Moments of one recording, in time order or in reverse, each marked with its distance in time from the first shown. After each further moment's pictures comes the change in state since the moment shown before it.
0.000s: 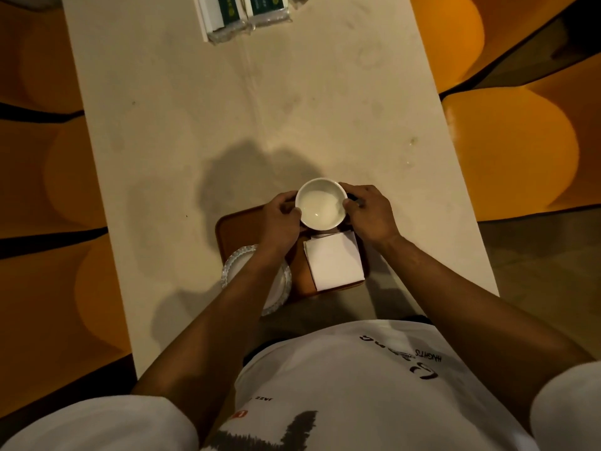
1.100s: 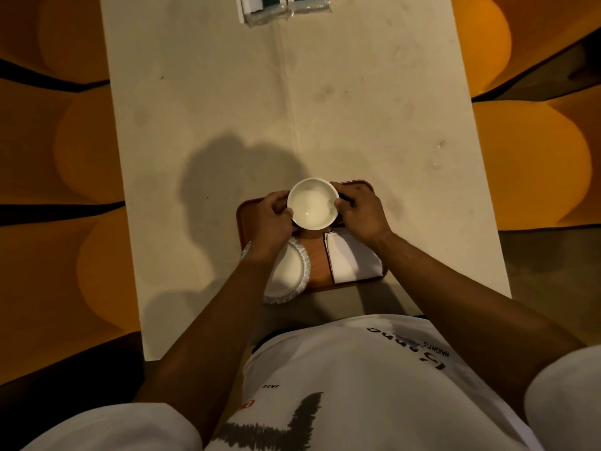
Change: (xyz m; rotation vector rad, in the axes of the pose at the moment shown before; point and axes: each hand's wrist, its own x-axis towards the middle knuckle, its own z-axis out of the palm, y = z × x) left_hand -0.001 -0.026 -0.060 -0.023 0.081 -0.026; right_hand -0.008 -0.040 0.044 -0.012 -0.064 -0.245
